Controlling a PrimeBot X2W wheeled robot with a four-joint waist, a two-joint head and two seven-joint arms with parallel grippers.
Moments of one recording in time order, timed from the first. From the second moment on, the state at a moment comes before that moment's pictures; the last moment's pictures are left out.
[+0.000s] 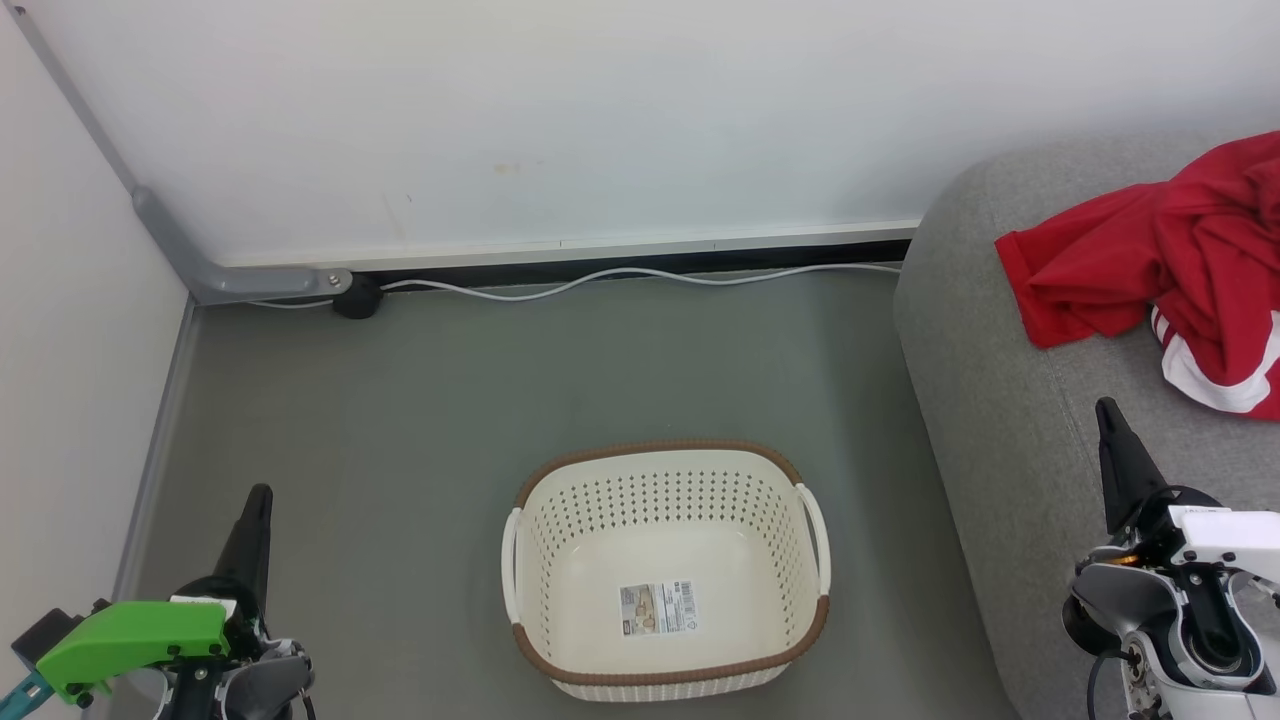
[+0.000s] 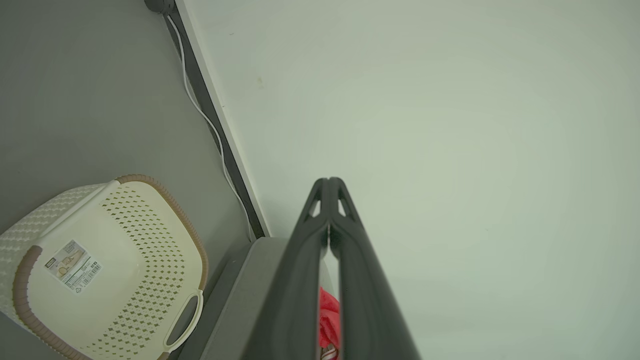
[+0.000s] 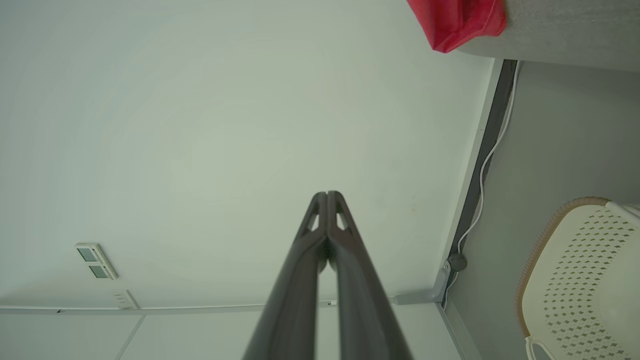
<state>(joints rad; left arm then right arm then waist) -0.06 0.05 0.06 0.28 -1.61 -0.12 0.09 -0.06 -0.06 -0.10 0.28 1.62 0.12 0.08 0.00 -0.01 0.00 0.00</state>
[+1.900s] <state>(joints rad) -0.06 0.05 0.06 0.28 -1.61 -0.12 0.09 -0.06 -0.06 -0.11 0.28 1.62 0.12 0.08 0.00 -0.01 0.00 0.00</state>
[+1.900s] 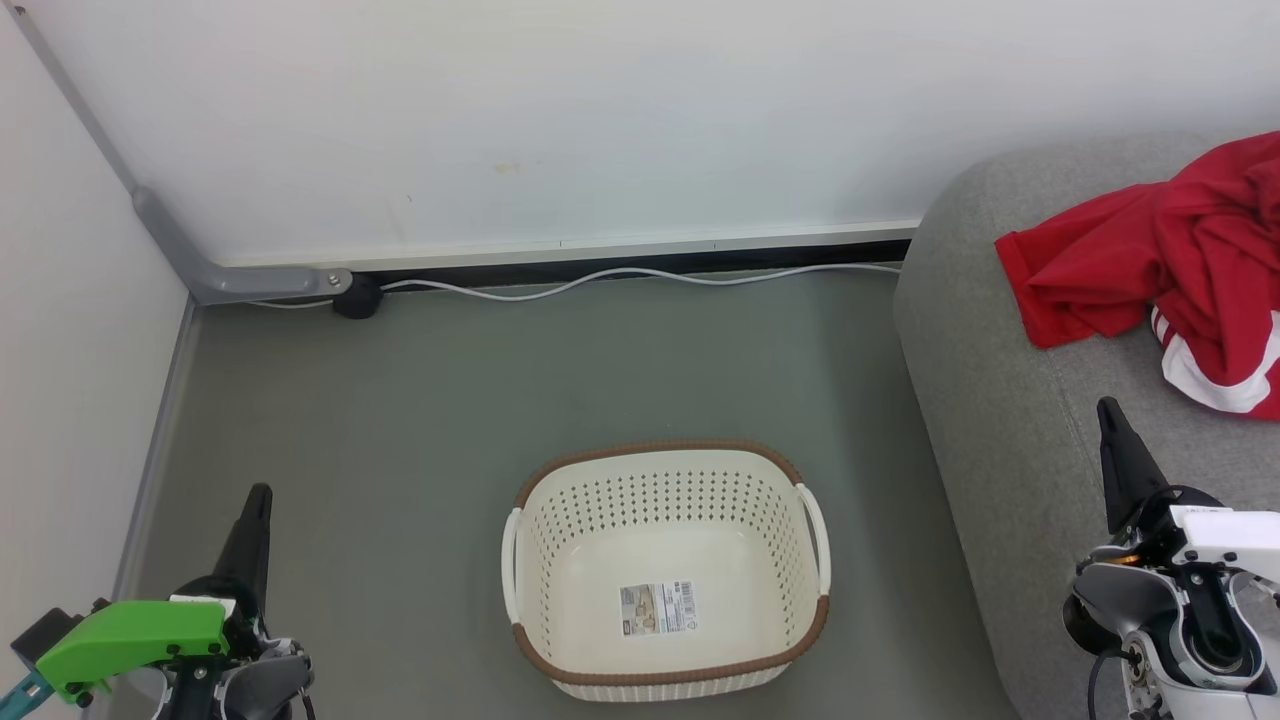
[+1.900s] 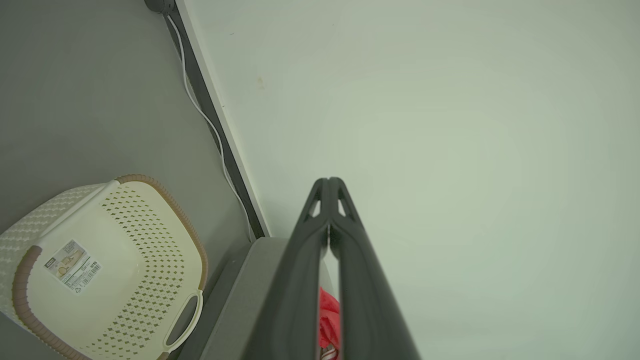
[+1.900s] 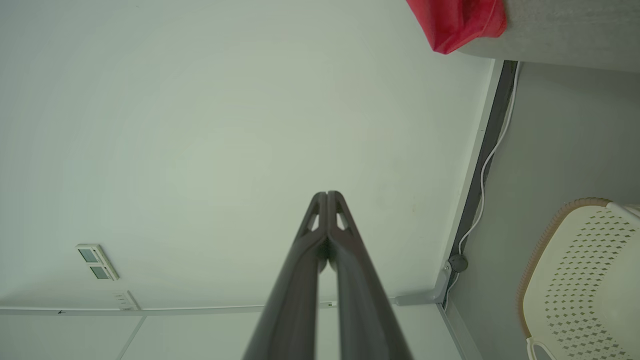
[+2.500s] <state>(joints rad) -0.06 0.05 0.06 0.28 -1.61 -0.12 0.09 -0.06 -0.06 -0.11 0.28 1.62 0.12 0.09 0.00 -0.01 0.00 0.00</state>
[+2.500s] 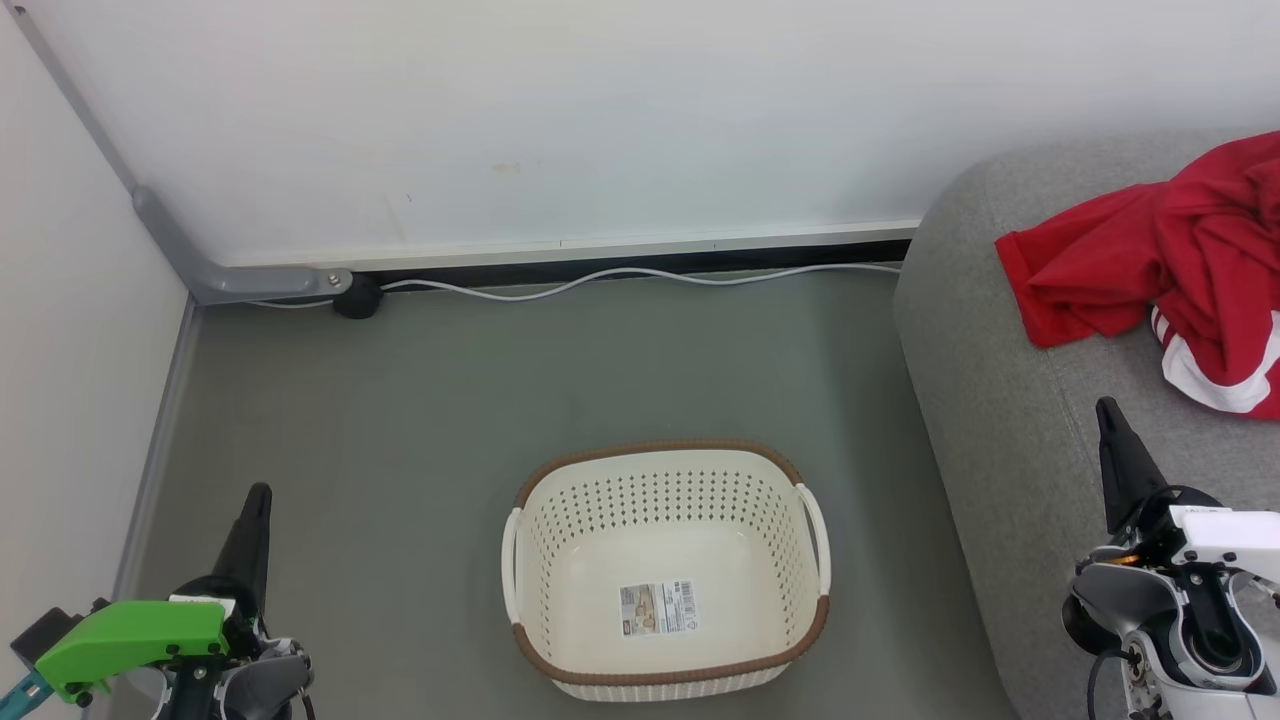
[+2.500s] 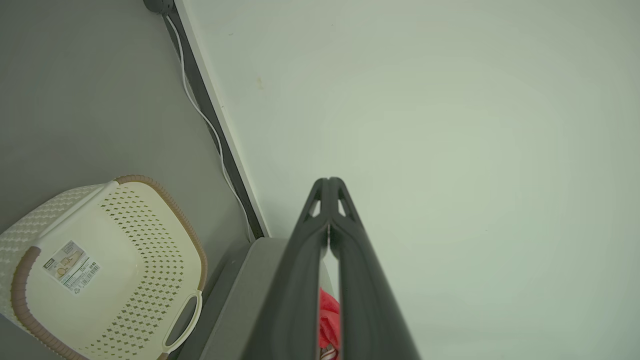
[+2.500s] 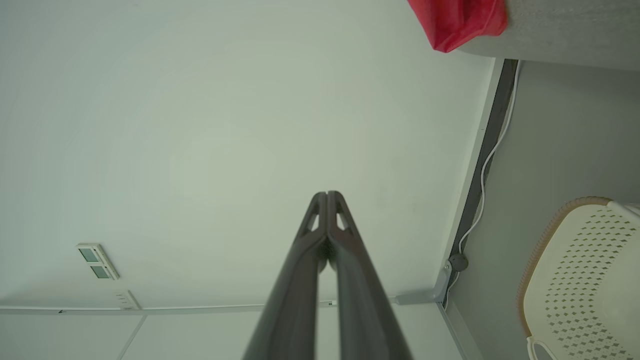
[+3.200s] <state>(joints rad) -0.06 0.05 0.06 0.28 -1.61 -0.12 0.09 -0.06 -0.06 -0.11 0.28 1.62 0.12 0.09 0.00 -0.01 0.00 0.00</state>
